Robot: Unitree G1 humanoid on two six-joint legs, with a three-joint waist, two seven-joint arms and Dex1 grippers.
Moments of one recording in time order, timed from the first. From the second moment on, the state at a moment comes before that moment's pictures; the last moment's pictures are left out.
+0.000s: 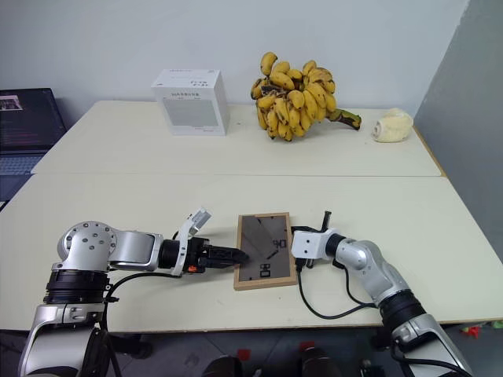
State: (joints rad) left arm -0.59 0.60 0.12 0.17 -1.22 1.61 -0.28; right arm -0.49 -0.42 0.35 0.36 -0.46 -0.36 0.50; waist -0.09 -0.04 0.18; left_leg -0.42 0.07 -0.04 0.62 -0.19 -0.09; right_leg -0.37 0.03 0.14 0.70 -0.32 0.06
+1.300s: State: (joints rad) left arm -0.56 0.55 0.19 0.17 -1.45 1.61 0.07; right arm -0.43 -0.42 0.39 0.18 -0.45 -0.29 0.60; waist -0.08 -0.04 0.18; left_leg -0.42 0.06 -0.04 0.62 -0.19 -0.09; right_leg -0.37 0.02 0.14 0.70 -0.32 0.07
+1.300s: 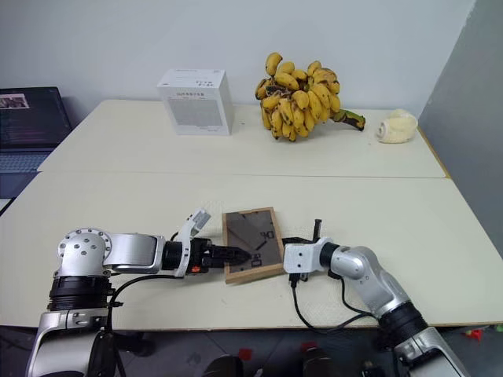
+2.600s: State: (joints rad) left arm -0.57 0.57 0.24 0.09 -1.31 1.32 -0.17; right arm -0.37 -0.66 0.17 0.11 -0.29 -0.23 0.61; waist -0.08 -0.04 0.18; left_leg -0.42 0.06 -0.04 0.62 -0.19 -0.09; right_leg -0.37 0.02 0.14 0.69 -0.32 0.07
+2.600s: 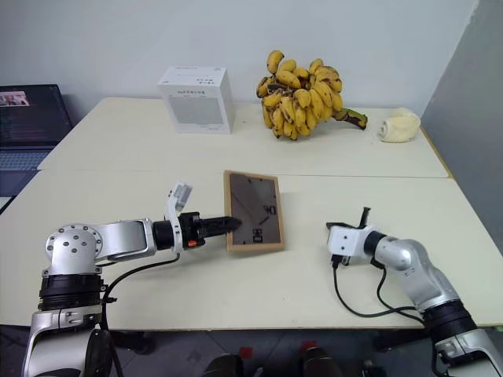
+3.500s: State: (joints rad) left arm -0.68 0.58 0.14 -0.21 -1.11 1.15 -0.47; right arm -0.79 -0.37 -0.10 -0.30 0.65 0.82 0.56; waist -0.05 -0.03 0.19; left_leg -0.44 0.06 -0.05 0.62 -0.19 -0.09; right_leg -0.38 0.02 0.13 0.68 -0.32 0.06
